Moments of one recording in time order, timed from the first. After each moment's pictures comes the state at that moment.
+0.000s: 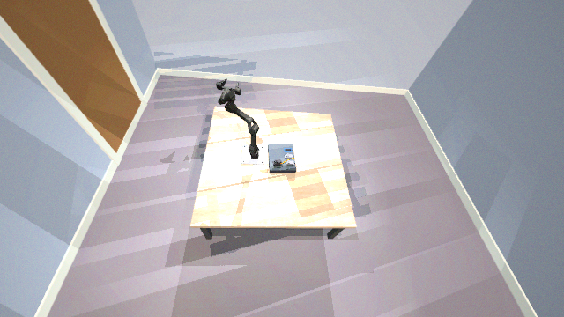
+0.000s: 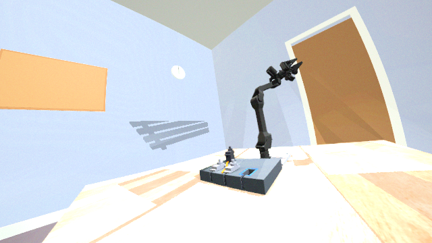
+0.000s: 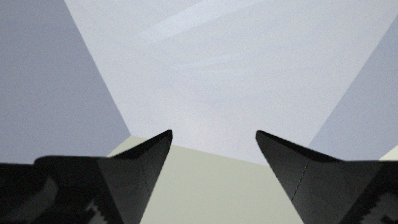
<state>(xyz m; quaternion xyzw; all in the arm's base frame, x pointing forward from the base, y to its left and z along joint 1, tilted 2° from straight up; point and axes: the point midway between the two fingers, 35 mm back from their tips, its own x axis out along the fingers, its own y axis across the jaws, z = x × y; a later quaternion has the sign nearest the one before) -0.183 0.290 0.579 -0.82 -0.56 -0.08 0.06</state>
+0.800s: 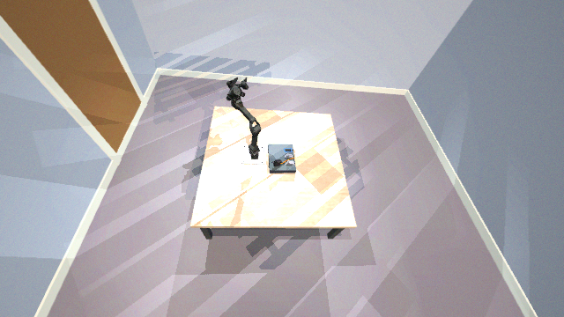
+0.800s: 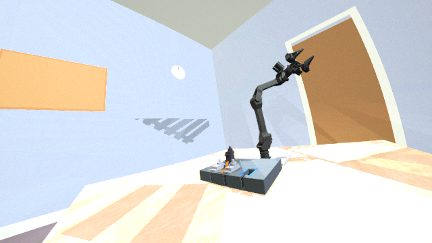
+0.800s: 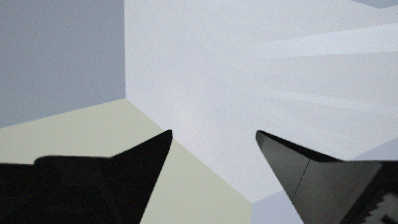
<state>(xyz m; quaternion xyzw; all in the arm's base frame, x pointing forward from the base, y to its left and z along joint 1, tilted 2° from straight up) -0.114 0.340 0.572 -0.85 -0.47 -0.22 -0.11</state>
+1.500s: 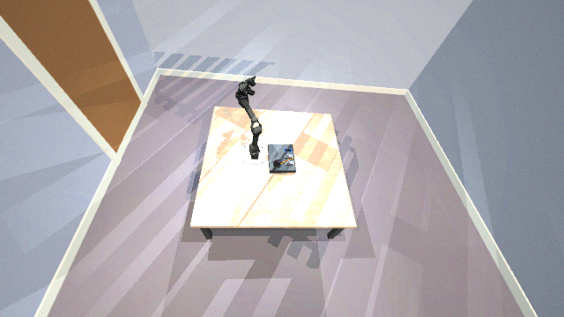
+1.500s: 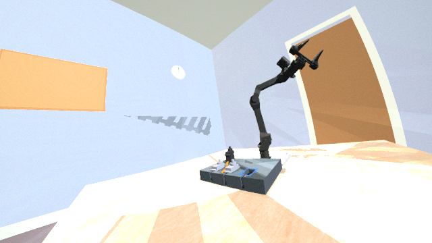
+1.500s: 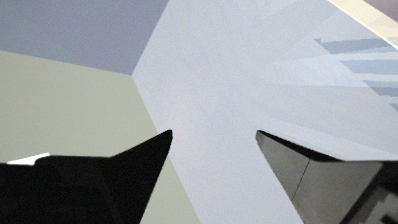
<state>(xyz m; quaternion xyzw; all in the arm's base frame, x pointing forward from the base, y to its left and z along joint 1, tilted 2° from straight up) -0.034 0.369 0.560 -0.84 -0.36 -0.28 -0.29</state>
